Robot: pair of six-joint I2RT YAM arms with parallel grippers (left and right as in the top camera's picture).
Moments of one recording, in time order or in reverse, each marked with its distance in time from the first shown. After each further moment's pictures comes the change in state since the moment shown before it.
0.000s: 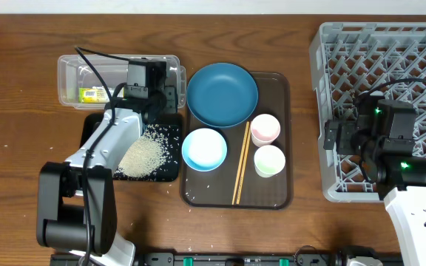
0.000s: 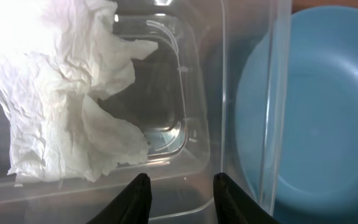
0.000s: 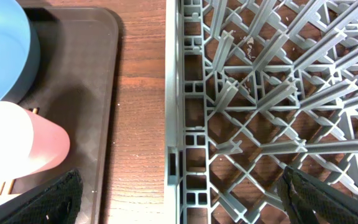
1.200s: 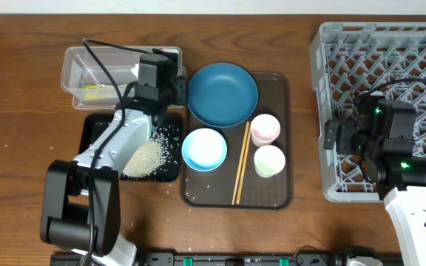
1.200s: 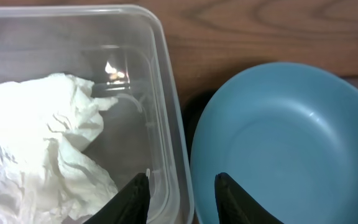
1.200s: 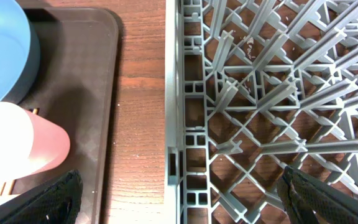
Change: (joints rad) left arm -0.066 0.010 0.000 0.174 -0.035 0.000; right arm 0.000 0.000 0.000 0.000 0.000 0.003
